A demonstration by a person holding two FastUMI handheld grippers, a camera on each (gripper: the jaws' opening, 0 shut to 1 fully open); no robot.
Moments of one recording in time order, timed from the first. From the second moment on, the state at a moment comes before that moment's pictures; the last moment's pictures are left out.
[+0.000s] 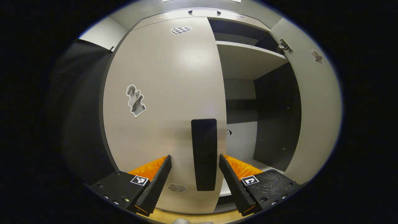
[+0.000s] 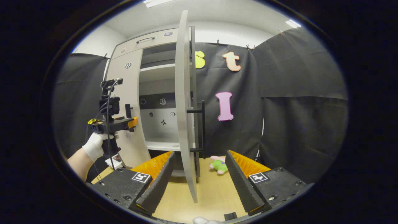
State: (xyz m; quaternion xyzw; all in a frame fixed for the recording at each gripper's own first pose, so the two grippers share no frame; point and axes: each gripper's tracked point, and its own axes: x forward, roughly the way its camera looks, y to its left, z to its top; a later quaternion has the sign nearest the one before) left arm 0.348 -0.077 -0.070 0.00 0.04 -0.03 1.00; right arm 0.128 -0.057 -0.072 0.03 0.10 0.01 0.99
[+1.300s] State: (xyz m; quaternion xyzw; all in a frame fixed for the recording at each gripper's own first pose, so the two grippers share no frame) left arm 0.315 -0.082 -0.062 -0.03 0.05 -0.08 0.99; right arm 0.112 -0.026 -0.065 0.02 0.09 0.05 0.99
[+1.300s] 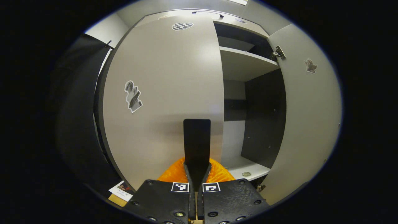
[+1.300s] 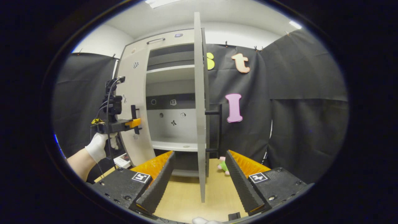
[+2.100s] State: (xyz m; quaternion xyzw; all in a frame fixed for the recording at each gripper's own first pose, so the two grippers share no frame) left arm 0.220 -0.010 -0.061 -0.04 0.05 -0.06 1.00; right arm 0.048 0.019 -0.059 0.02 0.08 0.09 0.99
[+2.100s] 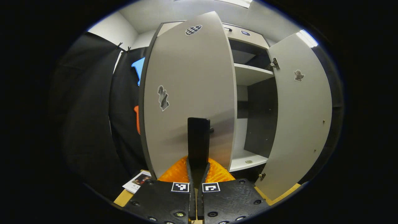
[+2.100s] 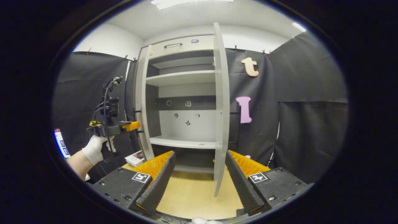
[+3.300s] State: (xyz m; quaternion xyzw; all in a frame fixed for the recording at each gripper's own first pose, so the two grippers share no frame) left arm 0.175 0.150 -0.080 -0.04 0.06 0.02 1.00; right arm 0.035 0.071 -0.067 0.01 0.09 0.13 0.99
